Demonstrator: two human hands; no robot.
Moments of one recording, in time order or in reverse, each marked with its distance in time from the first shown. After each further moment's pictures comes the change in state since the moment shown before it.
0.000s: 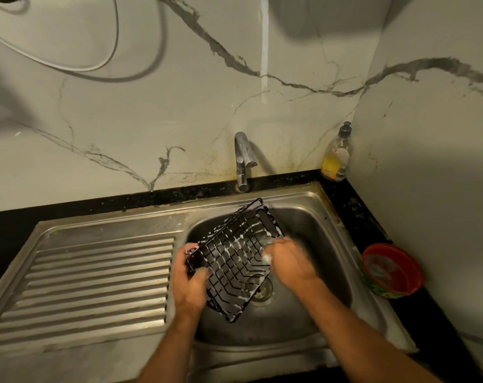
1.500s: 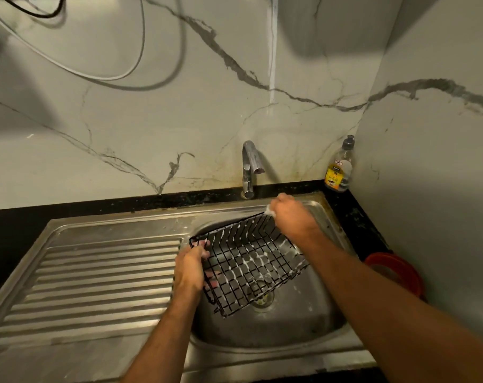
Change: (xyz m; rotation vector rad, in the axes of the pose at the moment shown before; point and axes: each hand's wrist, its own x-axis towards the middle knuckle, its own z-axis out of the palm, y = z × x) left_hand 0.019 0.039 0.003 -0.145 -0.042 -0.339; right_hand 0.071 0.000 -0.070 -0.233 0.225 -0.138
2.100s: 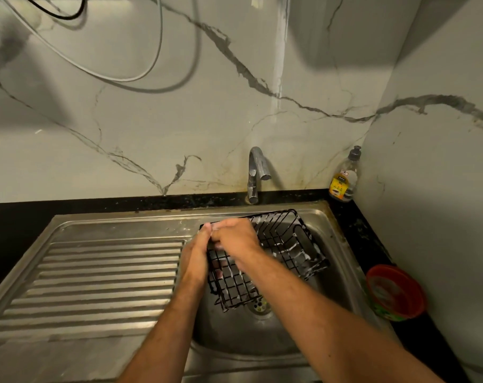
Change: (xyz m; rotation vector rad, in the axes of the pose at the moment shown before) left_hand -0.006 0.025 0.011 0.026 -0.026 0.158; right_hand -0.021 -0.145 -0.008 1.339 -0.159 0.506
